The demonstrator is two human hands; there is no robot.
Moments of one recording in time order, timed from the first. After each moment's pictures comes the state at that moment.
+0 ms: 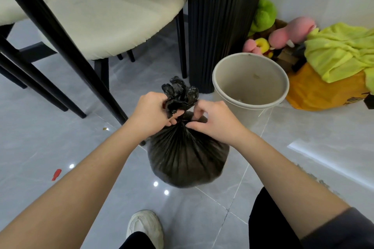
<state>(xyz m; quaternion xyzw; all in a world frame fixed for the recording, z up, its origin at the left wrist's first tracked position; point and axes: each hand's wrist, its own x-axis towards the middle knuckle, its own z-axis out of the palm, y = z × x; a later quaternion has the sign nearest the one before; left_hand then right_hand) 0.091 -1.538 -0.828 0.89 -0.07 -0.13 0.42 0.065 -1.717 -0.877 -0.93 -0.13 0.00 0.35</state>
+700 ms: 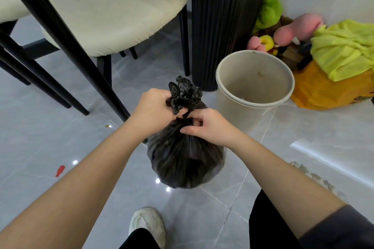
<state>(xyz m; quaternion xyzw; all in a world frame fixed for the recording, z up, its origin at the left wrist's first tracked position) 0.087 -1.537 -0.820 0.91 -0.08 -0.11 0.39 0.063 -1.699 -0.882 -0.88 -0.12 0.10 0.45</state>
